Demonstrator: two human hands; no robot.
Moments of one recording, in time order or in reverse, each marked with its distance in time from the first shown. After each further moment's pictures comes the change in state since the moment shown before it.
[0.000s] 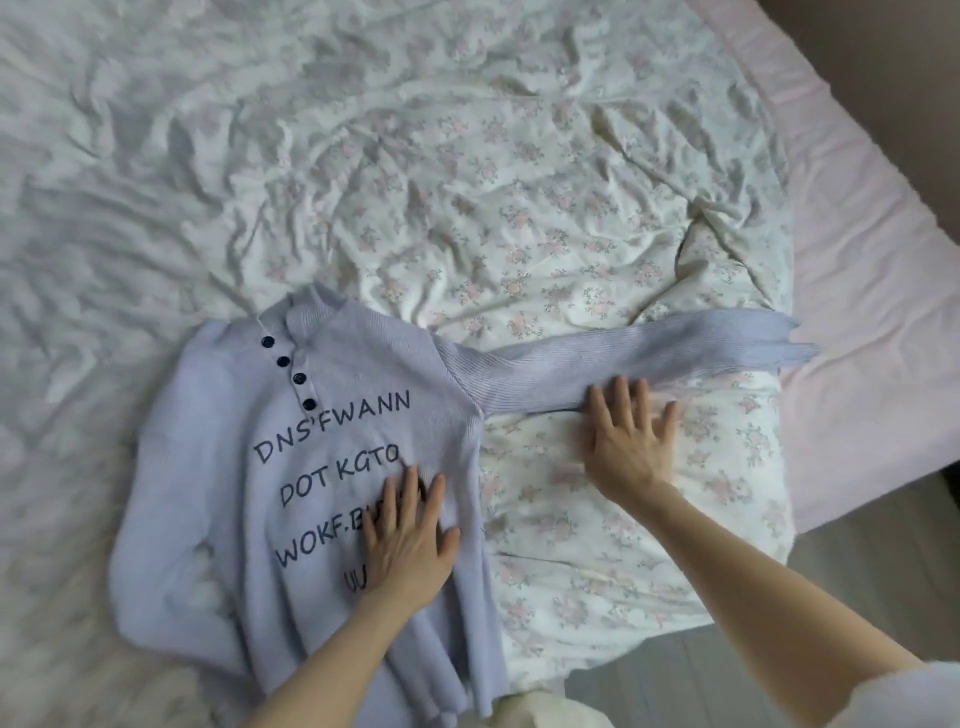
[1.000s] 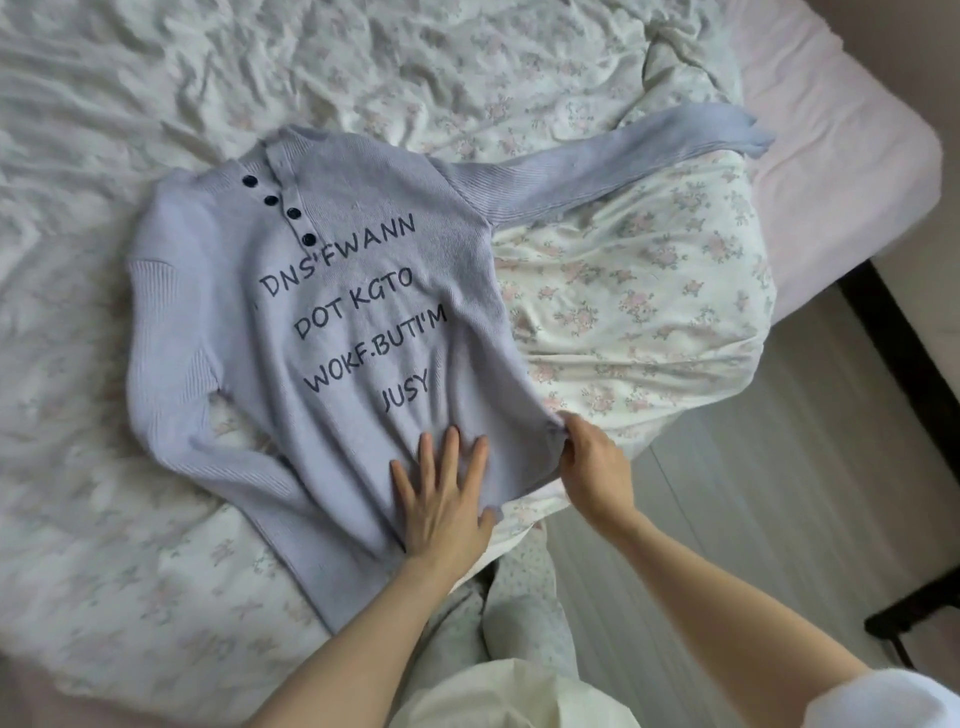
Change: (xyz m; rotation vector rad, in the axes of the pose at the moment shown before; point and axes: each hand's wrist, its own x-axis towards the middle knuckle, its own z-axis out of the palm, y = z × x) left_hand -0.116 -0.065 0.118 0.145 0.129 0.323; right_hand -0.217 -0.106 0.144 0.594 0.259 0.147
